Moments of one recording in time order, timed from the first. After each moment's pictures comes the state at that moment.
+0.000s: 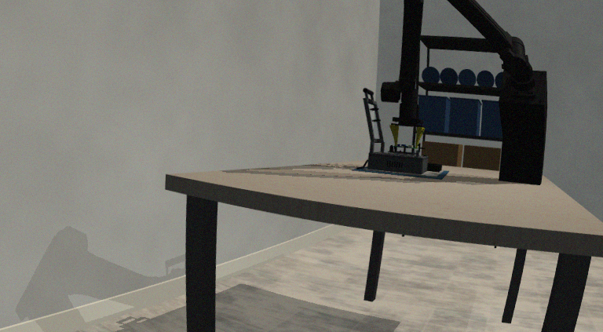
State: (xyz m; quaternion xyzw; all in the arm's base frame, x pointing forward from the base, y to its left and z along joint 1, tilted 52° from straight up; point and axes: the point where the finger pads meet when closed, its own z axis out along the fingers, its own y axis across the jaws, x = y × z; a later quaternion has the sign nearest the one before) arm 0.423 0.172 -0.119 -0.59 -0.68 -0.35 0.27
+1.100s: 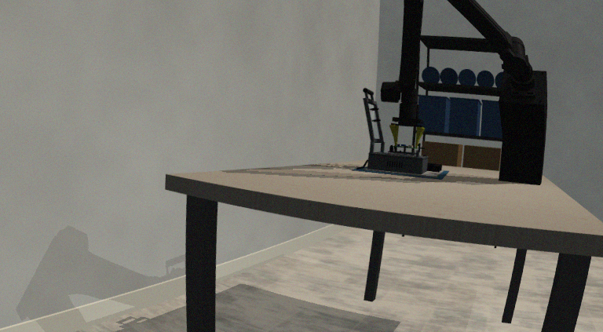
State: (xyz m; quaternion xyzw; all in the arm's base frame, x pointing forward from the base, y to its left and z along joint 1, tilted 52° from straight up) arm 0.424 0.172 -0.119 -0.59 -0.68 -0.35 0.26
